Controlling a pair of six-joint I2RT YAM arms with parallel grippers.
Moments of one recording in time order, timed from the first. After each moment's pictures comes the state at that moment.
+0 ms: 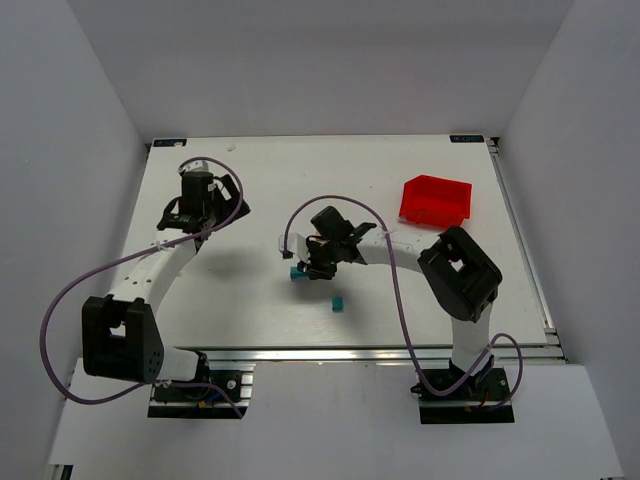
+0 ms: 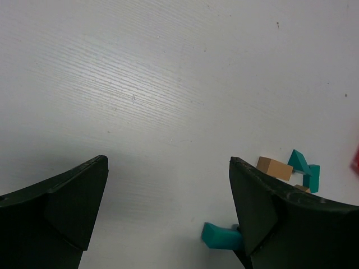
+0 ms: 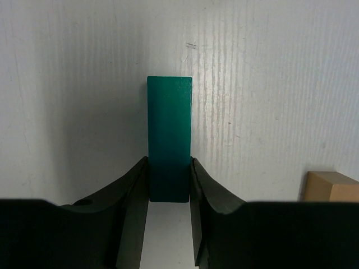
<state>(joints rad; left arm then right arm) -0.15 1.37 1.00 -0.31 -0.09 -0.56 0.83 1.93 1.23 -0.26 -0.42 -0.70</state>
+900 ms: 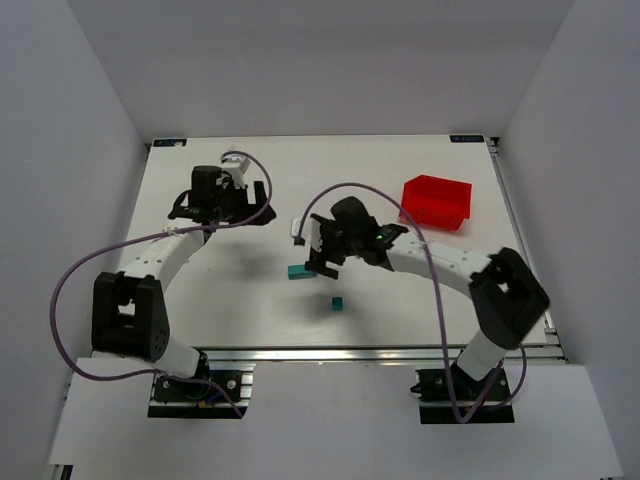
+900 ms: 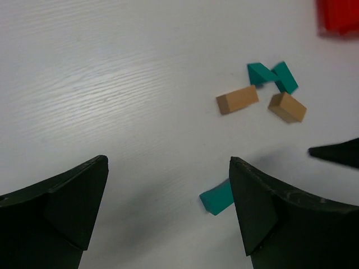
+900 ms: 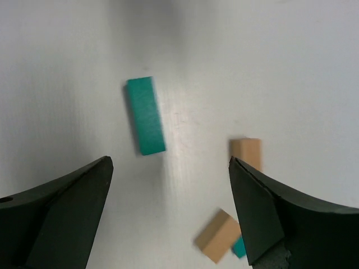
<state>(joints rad) -0.17 1.46 1.03 -0.21 0.32 -0.20 0.83 1.70 1.13 -0.21 -0.37 -0.69</state>
